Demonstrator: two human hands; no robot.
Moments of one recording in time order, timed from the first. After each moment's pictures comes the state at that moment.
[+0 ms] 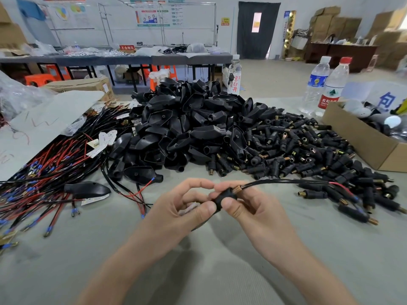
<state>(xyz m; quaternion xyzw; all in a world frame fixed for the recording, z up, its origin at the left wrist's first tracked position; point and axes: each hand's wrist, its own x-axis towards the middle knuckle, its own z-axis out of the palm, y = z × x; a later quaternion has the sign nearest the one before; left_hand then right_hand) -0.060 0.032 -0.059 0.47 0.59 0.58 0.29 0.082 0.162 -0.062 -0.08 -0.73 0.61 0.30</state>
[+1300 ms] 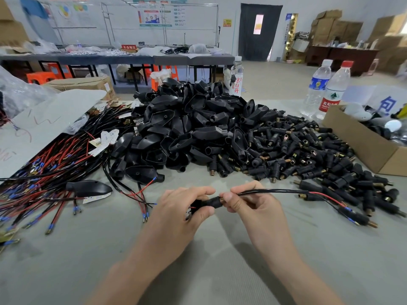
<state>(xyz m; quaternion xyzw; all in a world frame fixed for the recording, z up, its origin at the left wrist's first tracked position) -0.056 0.036 -0.075 0.53 0.75 0.41 -0.05 0.071 0.162 -0.073 -0.23 -0.64 0.63 0.36</state>
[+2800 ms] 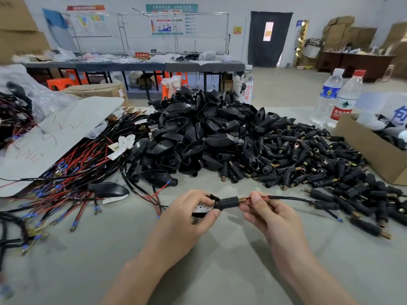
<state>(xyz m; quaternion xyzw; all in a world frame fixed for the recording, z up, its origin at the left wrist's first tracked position) -0.071 0.034 -0.094 0.49 0.75 0.44 -0.01 0.073 0.173 -0.084 -0.28 -0.48 0.75 0.37</state>
